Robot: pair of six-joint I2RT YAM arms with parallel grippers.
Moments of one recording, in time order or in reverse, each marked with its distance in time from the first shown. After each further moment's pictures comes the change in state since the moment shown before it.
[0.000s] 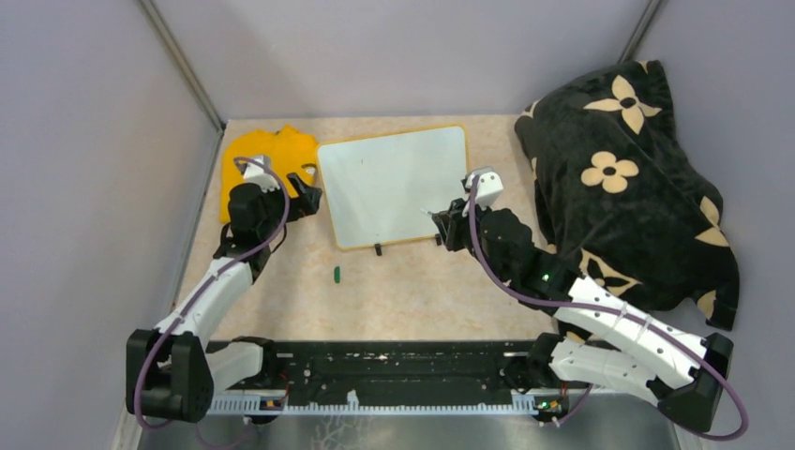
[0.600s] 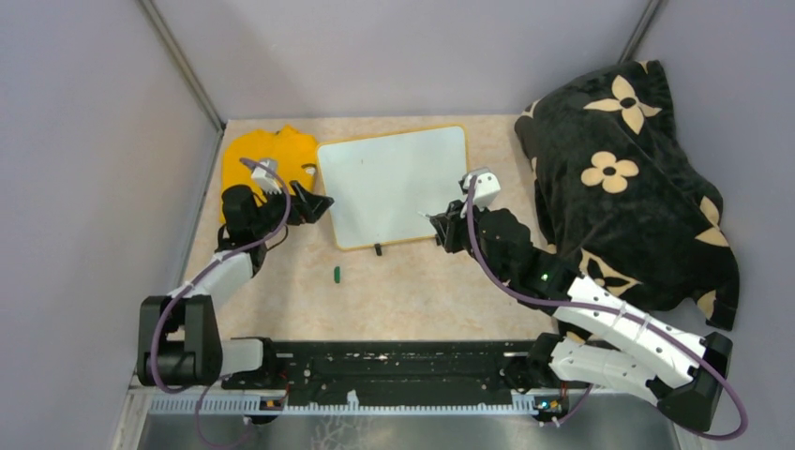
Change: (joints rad) left arm 0.116 0.165 -0.036 0.233 0.488 -0.013; right arm 0.000 0.006 0.000 -0.011 -0.028 0.008
